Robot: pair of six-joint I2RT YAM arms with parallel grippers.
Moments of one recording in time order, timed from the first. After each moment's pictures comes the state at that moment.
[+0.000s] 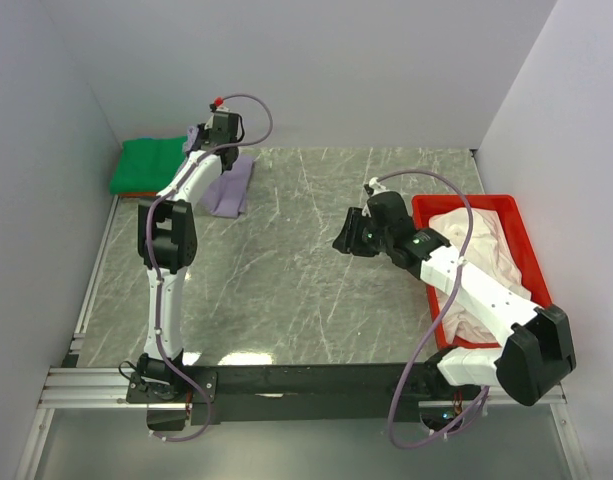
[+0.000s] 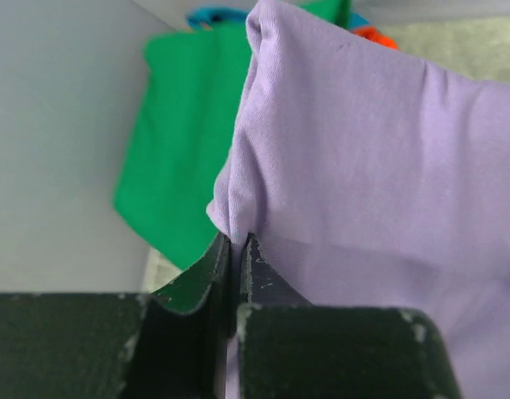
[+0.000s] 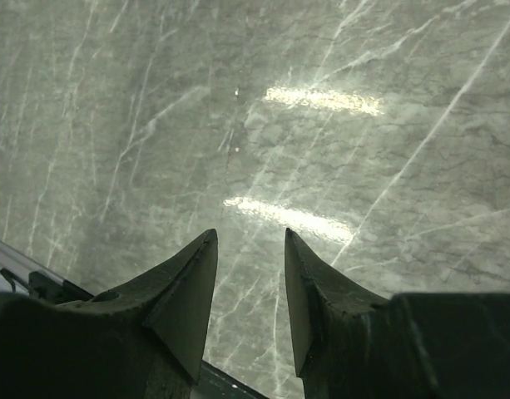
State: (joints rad) left arm -0.21 2.32 2.07 -0.43 -0.80 0.18; right arm 0.55 1.27 0.97 -0.40 -0.08 0.61
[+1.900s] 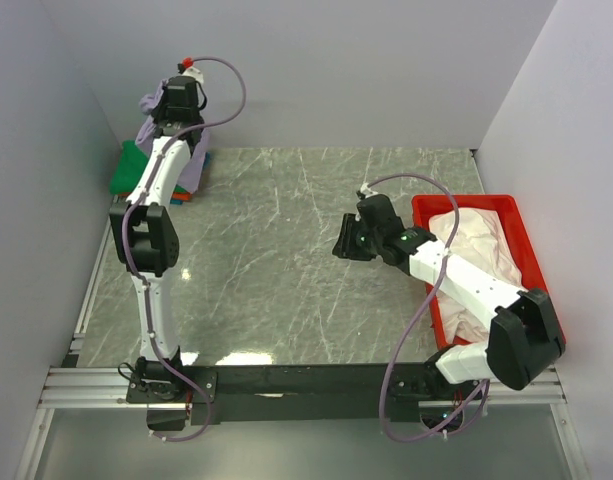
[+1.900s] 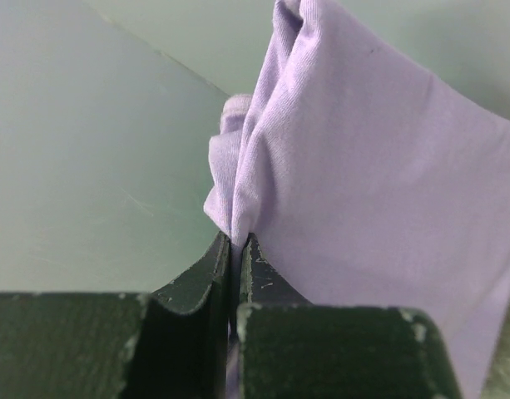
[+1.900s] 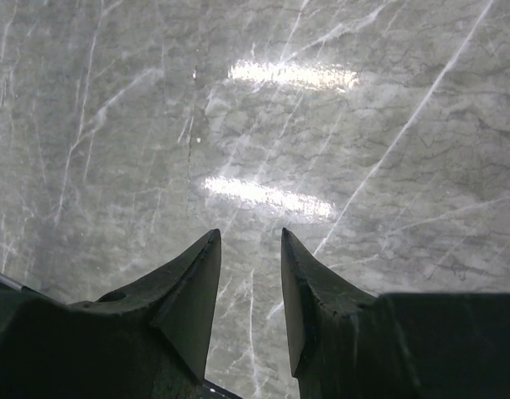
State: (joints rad) left arm -0.10 2.22 2.20 -0.26 -0.71 0.52; right arm 0.57 1.34 0.96 -0.41 -0.04 0.59
